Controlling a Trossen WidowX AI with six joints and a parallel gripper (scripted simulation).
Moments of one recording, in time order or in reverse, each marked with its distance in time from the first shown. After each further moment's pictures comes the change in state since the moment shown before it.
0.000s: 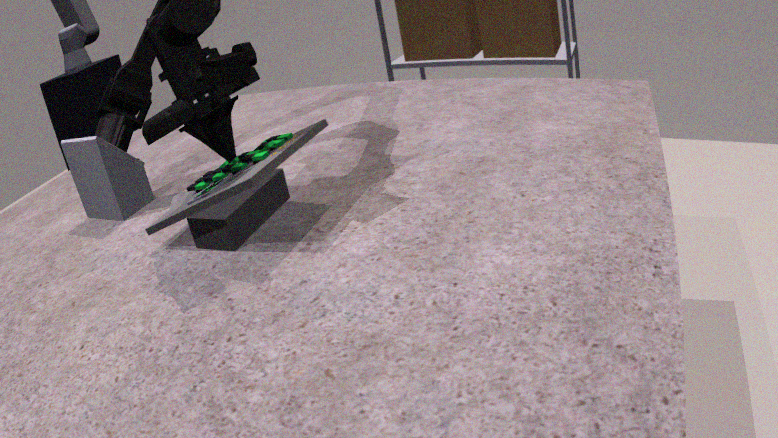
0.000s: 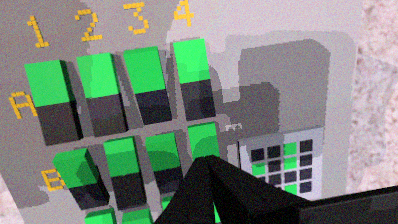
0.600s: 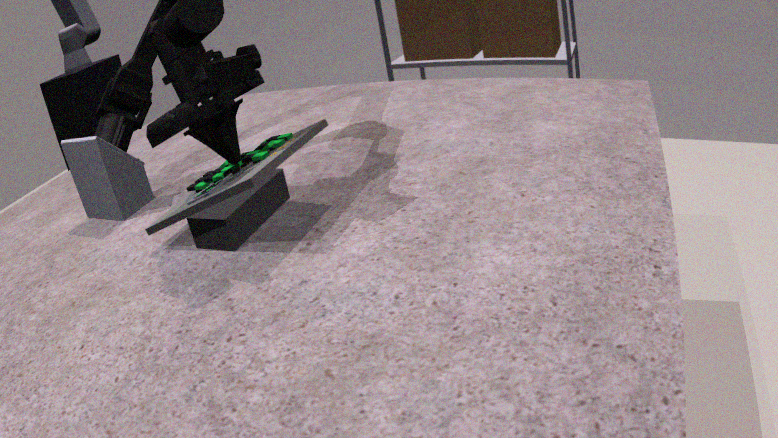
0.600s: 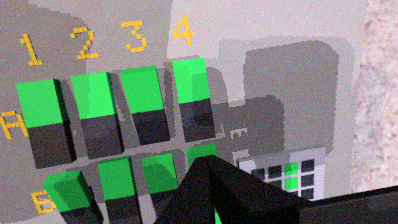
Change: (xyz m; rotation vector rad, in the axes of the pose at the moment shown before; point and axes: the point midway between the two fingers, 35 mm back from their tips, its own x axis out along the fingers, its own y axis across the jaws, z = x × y) arm 0.007 -0.002 0.006 -0.010 -0.019 -0.013
